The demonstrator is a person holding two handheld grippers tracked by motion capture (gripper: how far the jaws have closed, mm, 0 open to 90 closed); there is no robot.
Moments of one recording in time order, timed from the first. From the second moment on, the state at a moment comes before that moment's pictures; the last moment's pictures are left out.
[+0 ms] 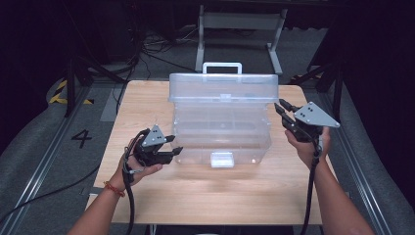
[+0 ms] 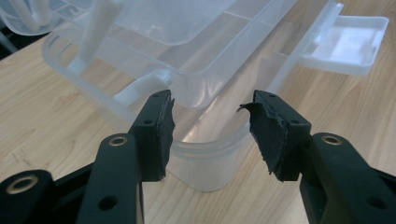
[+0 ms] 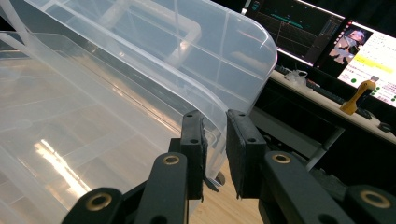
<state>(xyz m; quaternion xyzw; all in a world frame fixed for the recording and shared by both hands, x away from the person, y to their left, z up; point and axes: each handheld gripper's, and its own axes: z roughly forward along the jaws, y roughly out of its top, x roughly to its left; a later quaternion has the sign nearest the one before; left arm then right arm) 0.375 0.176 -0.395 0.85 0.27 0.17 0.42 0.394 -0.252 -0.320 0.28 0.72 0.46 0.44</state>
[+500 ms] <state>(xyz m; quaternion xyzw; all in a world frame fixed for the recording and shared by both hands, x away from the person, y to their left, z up) 0.377 0.176 -0.396 0.85 0.26 0.16 0.43 0.403 -0.251 -0.310 0.29 0.72 0.46 0.44</state>
